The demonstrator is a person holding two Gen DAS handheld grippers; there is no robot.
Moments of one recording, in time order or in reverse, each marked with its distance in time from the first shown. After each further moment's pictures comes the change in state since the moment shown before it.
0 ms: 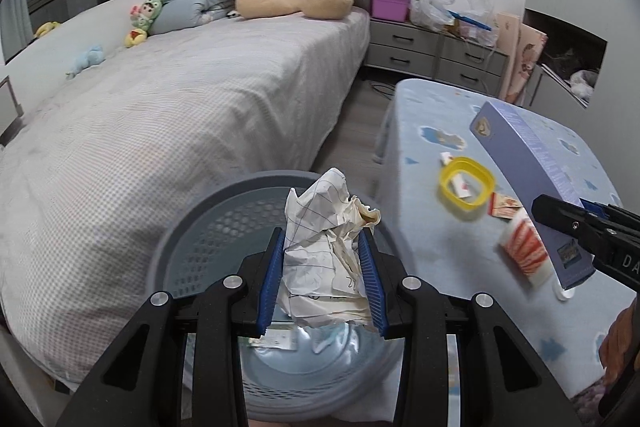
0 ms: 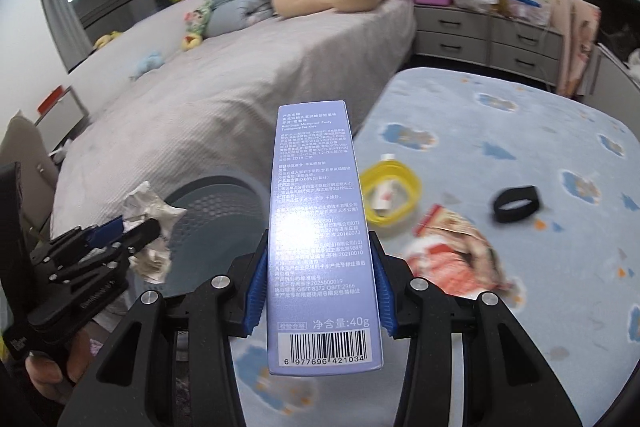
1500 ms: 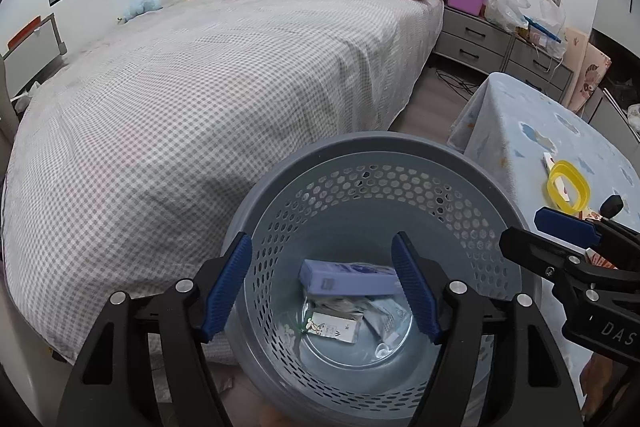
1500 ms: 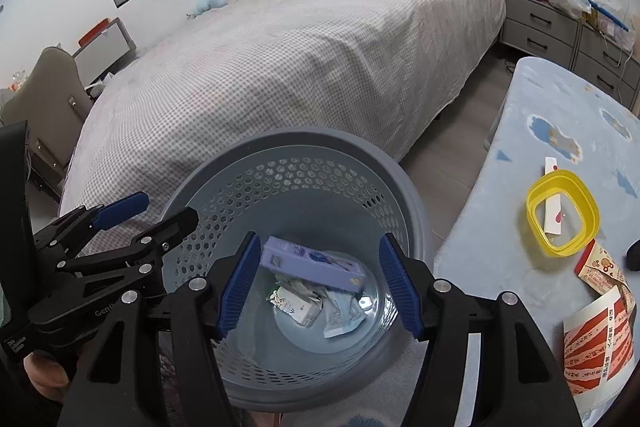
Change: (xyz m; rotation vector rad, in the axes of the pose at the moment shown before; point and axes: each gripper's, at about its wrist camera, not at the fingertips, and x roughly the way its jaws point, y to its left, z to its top) left arm 0.042 0.090 -0.025 -0.157 0.089 0.135; right arm 0.099 0.093 -0.006 -0.169 0.141 0.148
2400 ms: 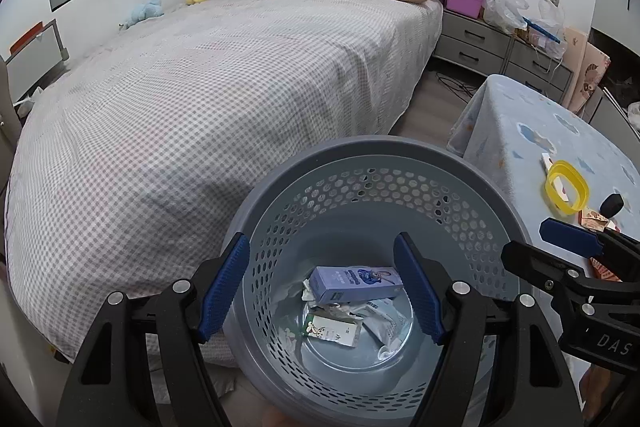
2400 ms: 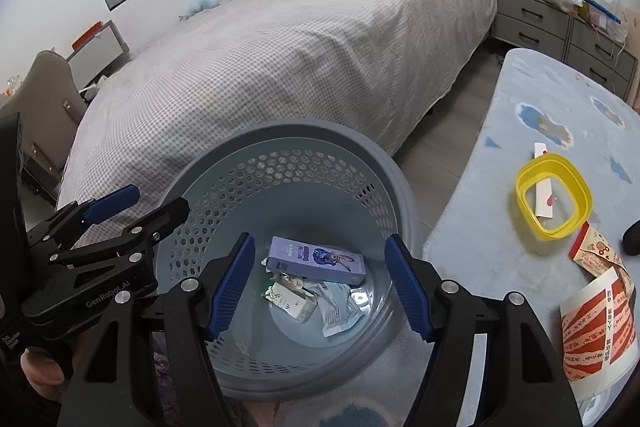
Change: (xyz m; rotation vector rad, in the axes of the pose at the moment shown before) left arm -0.005 -0.006 -0.001 0.012 -0.022 0.007; right arm -0.004 -0.005 -0.010 0.023 -0.002 -0.019
